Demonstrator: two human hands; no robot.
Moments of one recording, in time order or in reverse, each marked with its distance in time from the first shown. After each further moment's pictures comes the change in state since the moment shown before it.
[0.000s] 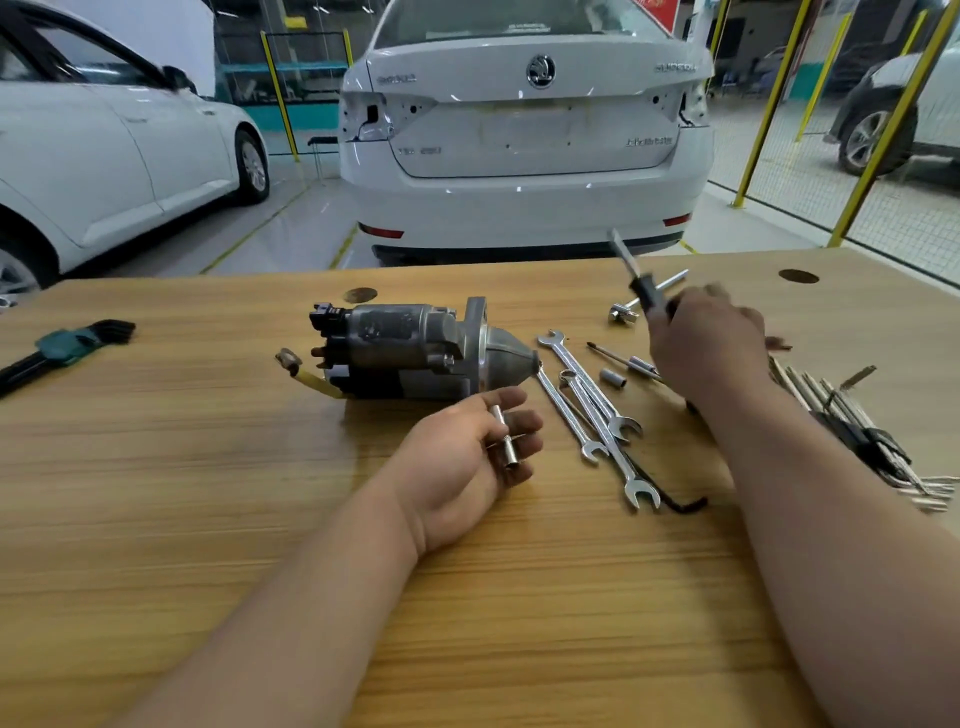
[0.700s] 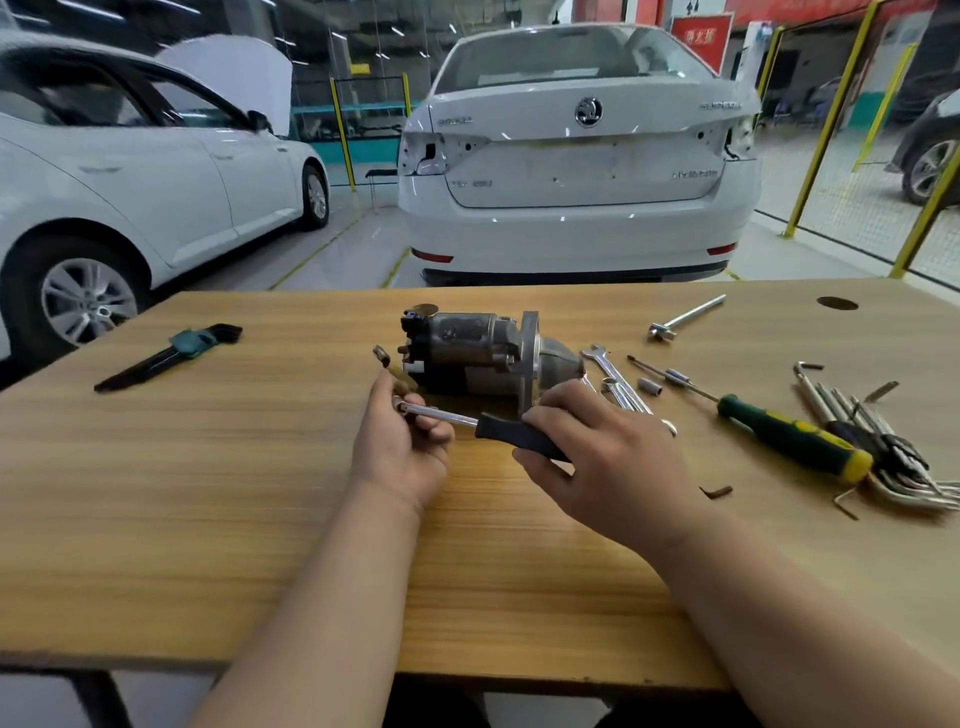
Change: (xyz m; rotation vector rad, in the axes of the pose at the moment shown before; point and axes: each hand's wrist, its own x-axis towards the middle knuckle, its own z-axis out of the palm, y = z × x) left_hand -0.034 0.018 -0.057 -0.585 0.365 0.306; right_hand -0.156 -0.071 -0.028 0.346 0.301 -1.019
